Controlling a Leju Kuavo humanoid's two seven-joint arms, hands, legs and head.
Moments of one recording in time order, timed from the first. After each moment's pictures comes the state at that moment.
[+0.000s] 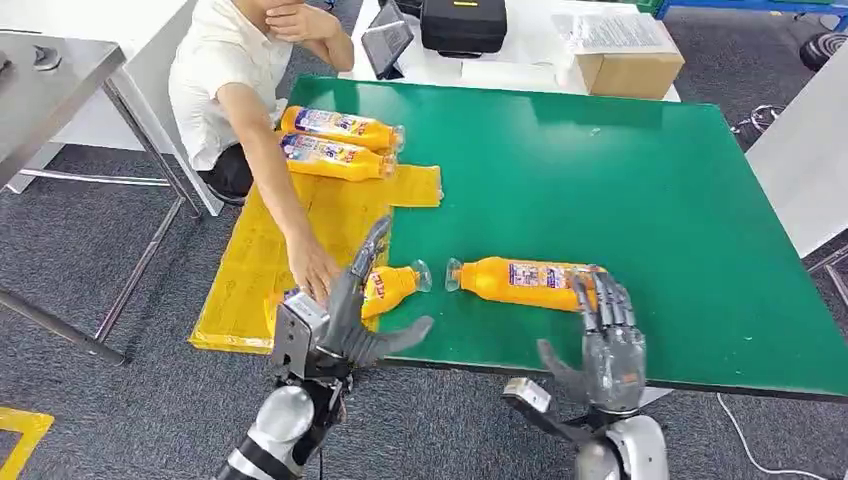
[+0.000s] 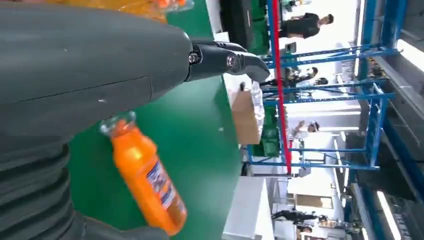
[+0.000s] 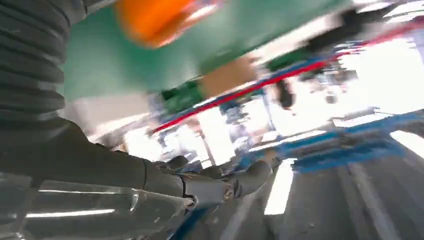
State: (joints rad) left arm -0.16 -0.19 -0.52 -1.36 0.18 0.20 -0.37; right arm 0.03 0.15 -0.20 -1.40 1.20 -0.70 -0.67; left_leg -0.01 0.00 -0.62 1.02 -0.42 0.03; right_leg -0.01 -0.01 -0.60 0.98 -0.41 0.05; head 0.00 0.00
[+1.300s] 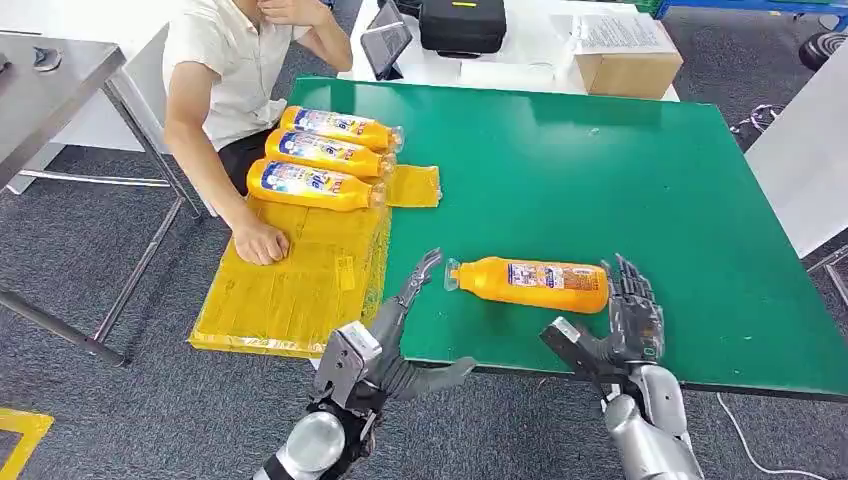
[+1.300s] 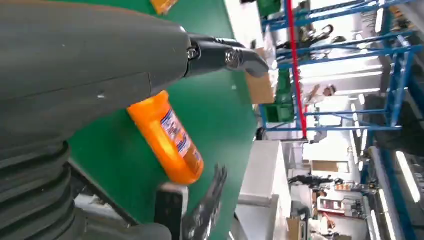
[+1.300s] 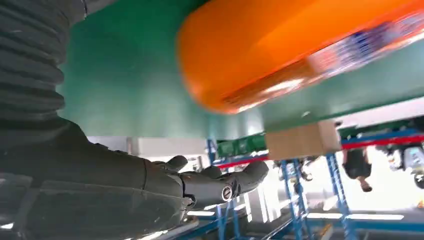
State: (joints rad) left arm -0.17 -0.20 -0.67 -1.32 0.22 0.21 -0.32; right arm -0.32 -0.06 -0.11 -0.76 1.18 -0.70 -0.45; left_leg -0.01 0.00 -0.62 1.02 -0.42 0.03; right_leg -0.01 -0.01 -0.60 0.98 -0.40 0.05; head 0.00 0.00
